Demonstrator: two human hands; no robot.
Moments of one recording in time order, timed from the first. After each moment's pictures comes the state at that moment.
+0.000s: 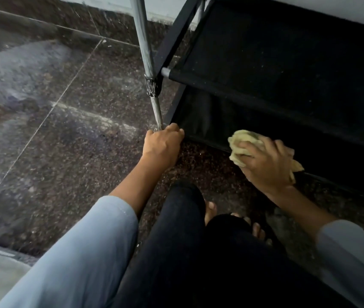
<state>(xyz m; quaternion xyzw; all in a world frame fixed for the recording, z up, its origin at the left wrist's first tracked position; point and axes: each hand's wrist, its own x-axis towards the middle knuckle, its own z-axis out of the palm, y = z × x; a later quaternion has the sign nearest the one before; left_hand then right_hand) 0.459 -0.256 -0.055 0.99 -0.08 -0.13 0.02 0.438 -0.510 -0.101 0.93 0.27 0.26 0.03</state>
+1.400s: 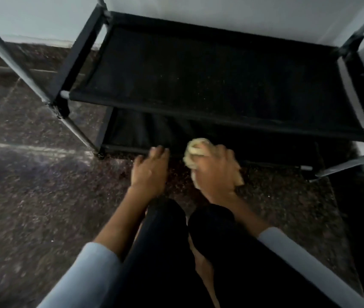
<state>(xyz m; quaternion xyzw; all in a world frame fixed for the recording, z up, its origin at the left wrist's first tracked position) 0.425 -0.357 -0.053 0.97 -0.15 -0.19 0.03 0.395 -0.517 -0.086 1.00 0.02 0.09 0.03</state>
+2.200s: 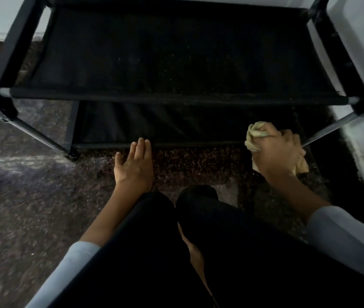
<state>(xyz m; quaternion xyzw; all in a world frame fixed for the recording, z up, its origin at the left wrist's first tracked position) 0.418 -0.375 -0.058 0.95 -0.15 -0.26 -0.07 0.356 -0.673 -0.089 0.97 -0.21 0.05 0.14</state>
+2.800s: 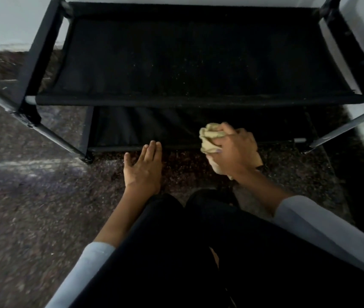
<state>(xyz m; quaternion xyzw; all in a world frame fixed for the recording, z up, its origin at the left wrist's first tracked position) 0.422 -0.365 -0.060 0.95 -0.17 -0.24 -0.07 0.392 -0.576 -0.079 0.99 -0.08 0.05 -0.07</state>
